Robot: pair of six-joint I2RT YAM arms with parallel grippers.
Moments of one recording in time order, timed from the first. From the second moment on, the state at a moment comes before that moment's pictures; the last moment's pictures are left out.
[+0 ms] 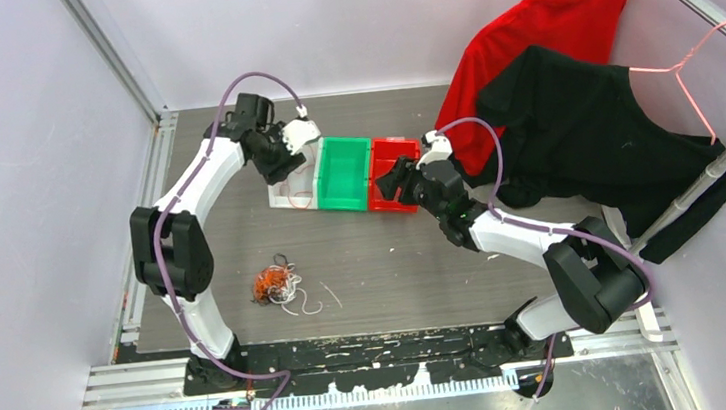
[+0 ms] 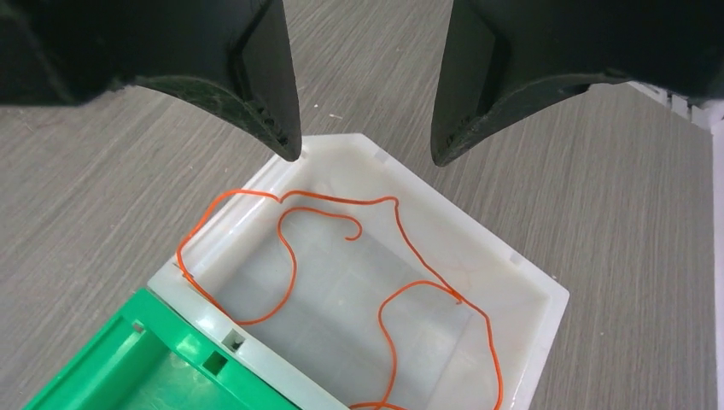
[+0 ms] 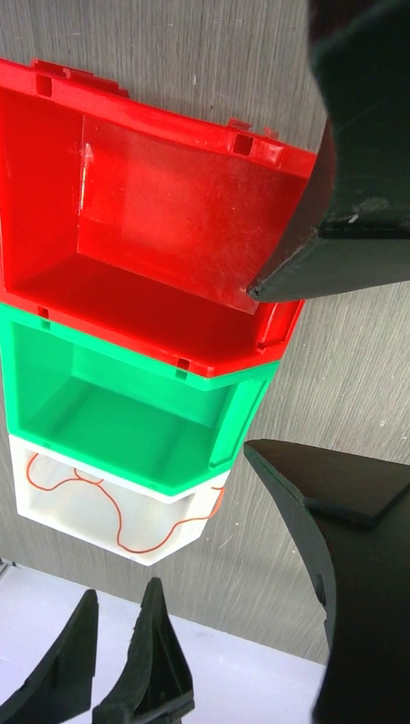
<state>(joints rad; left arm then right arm) -0.28 1.84 1.59 -0.76 0.19 0.87 0.55 1.41 0.67 0.45 0.09 0.62</state>
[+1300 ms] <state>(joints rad) -0.27 1.96 1.62 -0.59 0.21 0.49 0.55 1.40 0.66 0.44 0.09 0.60</state>
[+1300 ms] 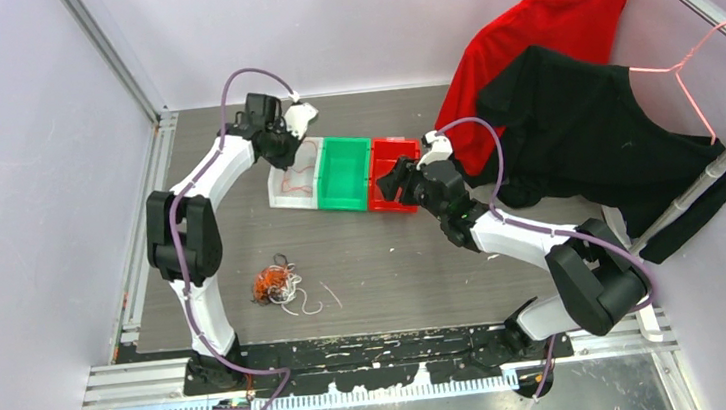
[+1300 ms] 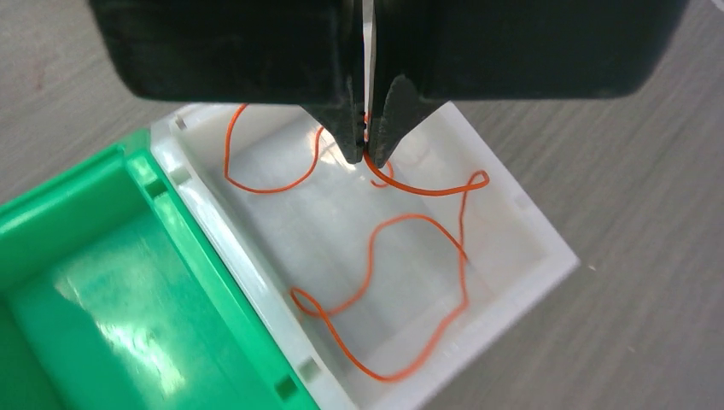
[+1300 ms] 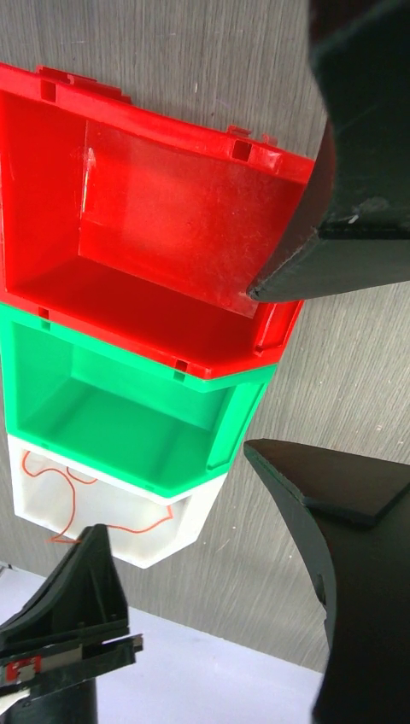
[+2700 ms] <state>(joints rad) -0.21 1.71 1.74 -0.96 0.40 0.60 0.55 1.39 0.67 0.42 0.05 0.60</state>
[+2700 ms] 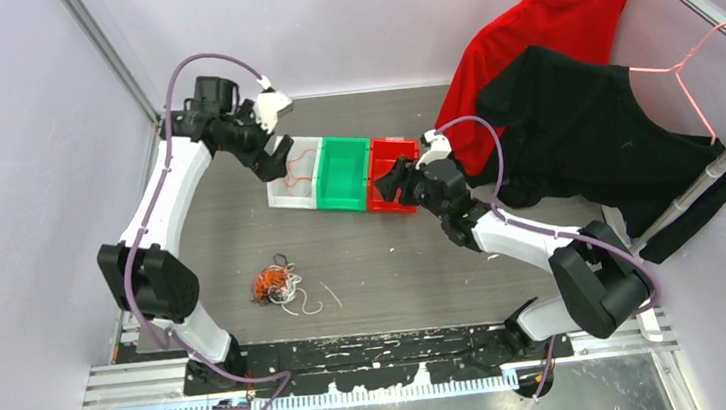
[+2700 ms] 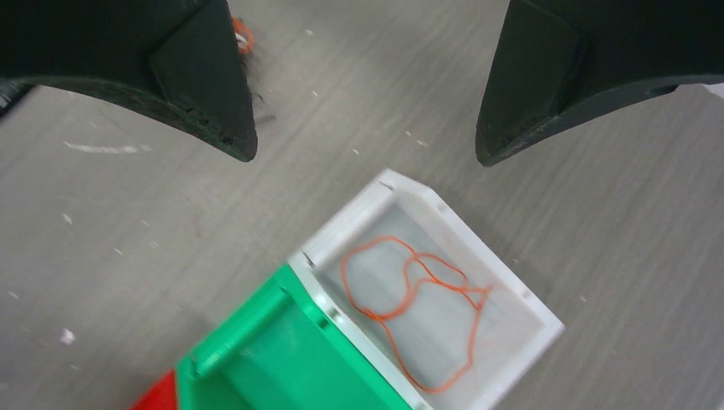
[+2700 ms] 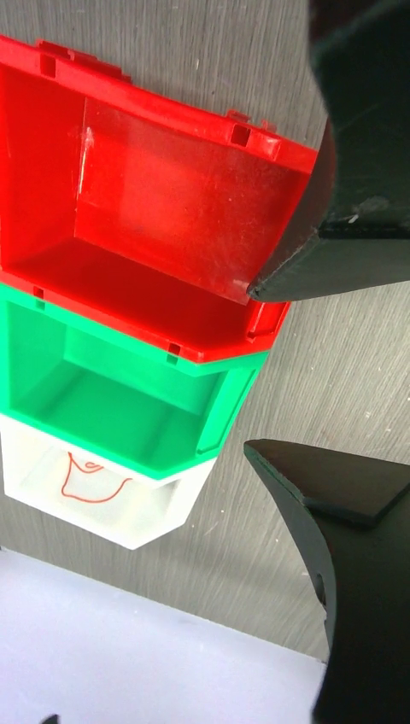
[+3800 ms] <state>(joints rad) -0.17 1.34 0.84 -0.95 0.44 0.99 1.12 1.85 0.92 0.30 -0.14 0.39</state>
